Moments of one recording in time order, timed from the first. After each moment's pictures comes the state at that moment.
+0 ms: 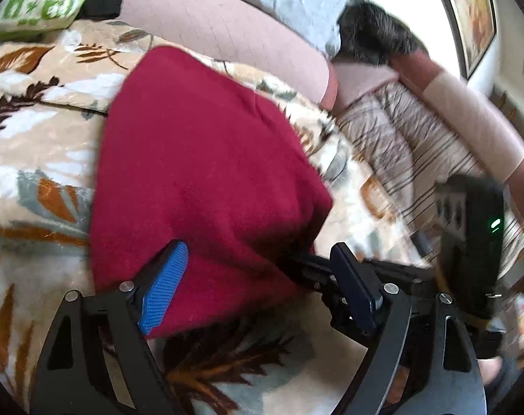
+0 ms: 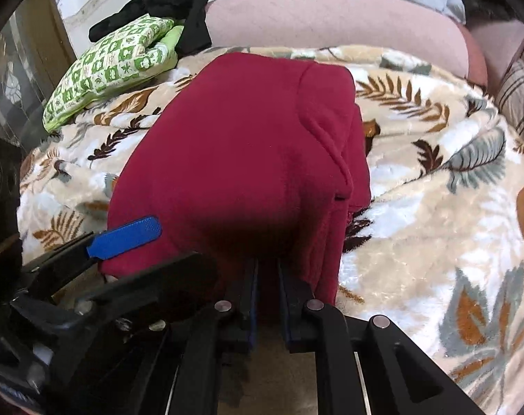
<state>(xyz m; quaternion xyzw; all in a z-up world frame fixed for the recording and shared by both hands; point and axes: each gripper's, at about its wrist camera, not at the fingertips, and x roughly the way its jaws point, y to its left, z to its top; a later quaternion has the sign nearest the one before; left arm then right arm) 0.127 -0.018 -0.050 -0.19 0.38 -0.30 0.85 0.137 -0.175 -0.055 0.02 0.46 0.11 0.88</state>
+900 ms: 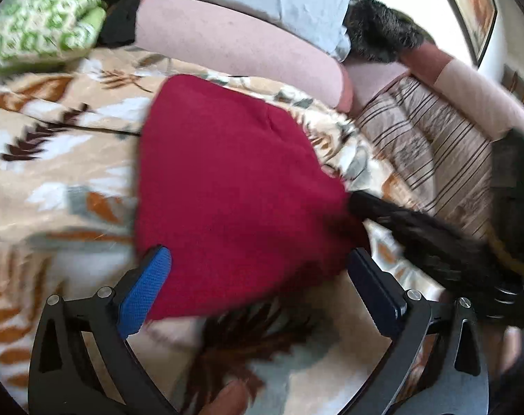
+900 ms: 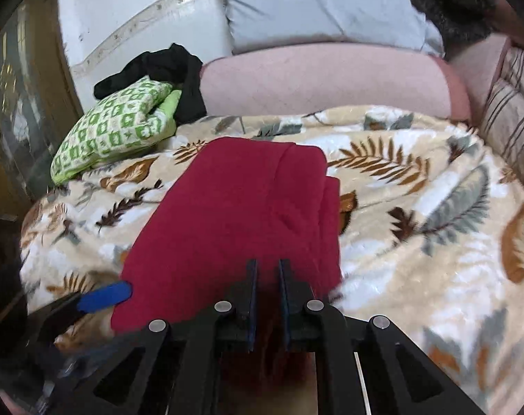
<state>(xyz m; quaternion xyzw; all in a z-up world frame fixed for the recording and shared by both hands) 0.097 -0.019 -0.044 -0.09 0.37 -0.23 0.90 0.113 -0.185 -0.012 0.00 0.33 0.08 0.94</state>
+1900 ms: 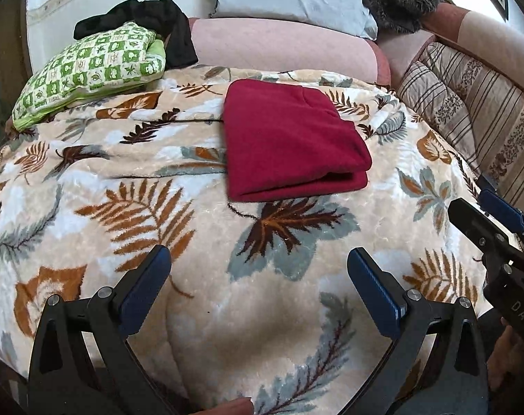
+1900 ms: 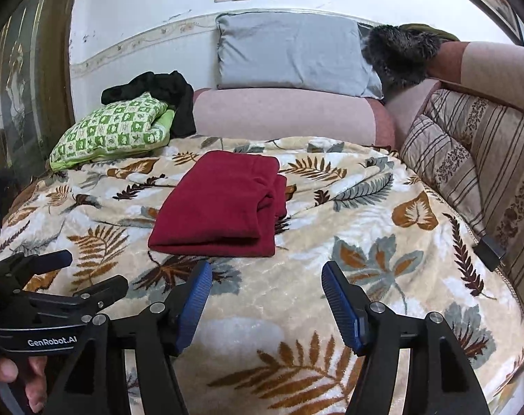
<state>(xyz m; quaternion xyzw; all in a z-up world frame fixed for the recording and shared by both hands) -0.029 -0.010 -0.012 0.01 0.38 -0.10 0.92 -0.059 -0.174 0.020 -0.02 0.28 -0.01 0.96</state>
